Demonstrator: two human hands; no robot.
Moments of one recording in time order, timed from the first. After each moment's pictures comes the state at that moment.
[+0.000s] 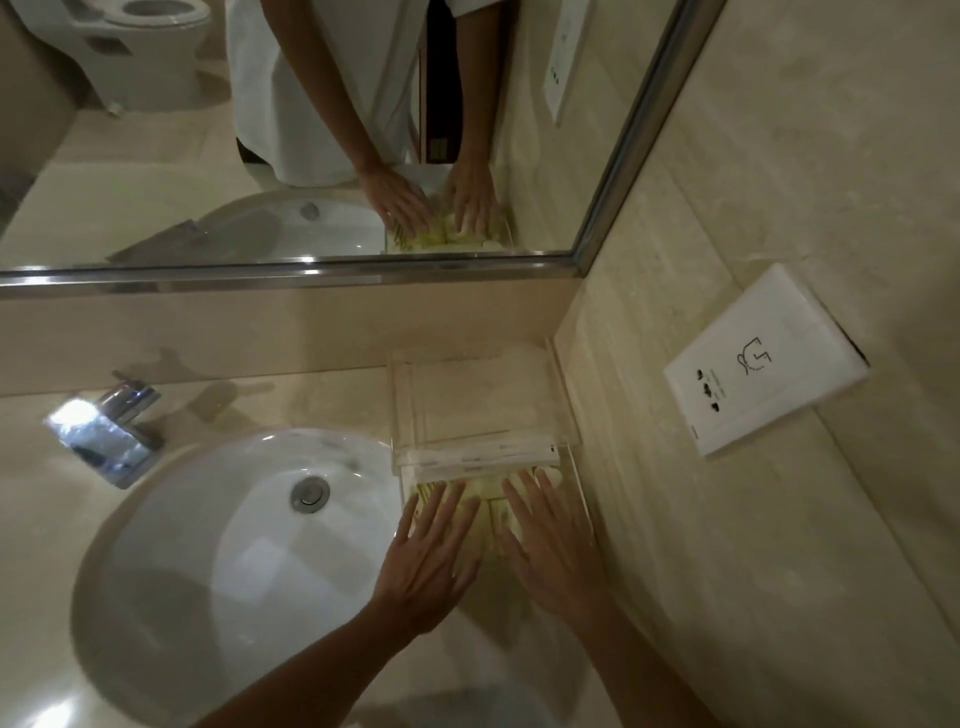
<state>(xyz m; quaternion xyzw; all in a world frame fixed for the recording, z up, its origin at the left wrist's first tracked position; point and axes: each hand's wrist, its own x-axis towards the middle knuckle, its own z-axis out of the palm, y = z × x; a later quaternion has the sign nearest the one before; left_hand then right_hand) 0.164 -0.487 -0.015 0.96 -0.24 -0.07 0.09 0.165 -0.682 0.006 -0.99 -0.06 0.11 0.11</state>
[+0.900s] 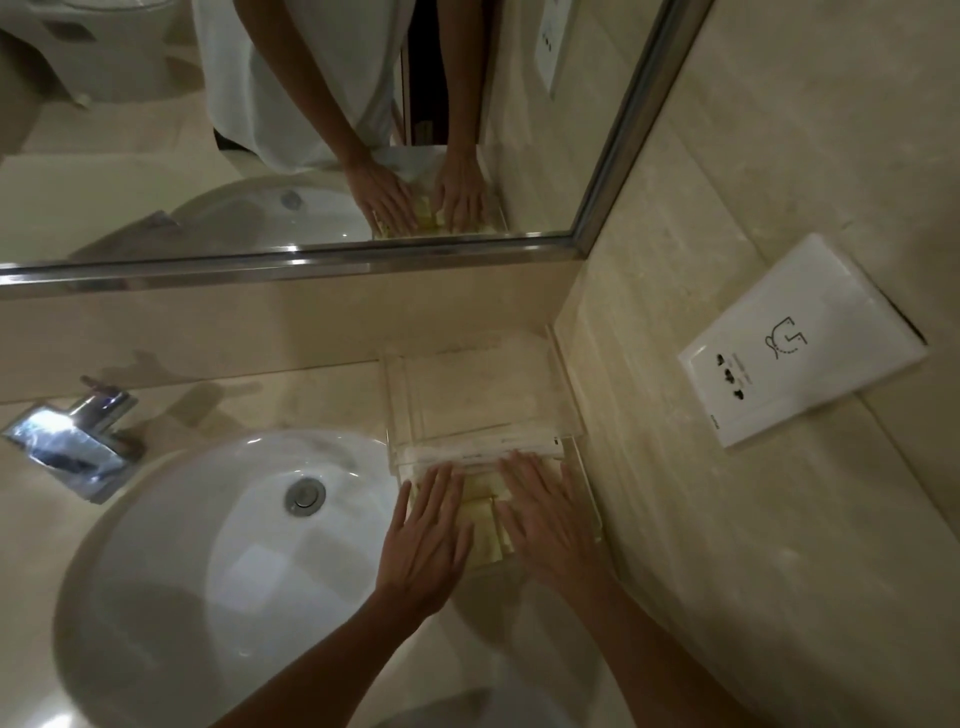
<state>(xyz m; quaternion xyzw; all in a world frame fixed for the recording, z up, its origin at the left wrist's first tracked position) 0.183 -0.489 -0.024 0.98 -0.17 -0.09 0.11 0.191 -0.678 -0.024 -0.99 -0.06 0.07 0.09</state>
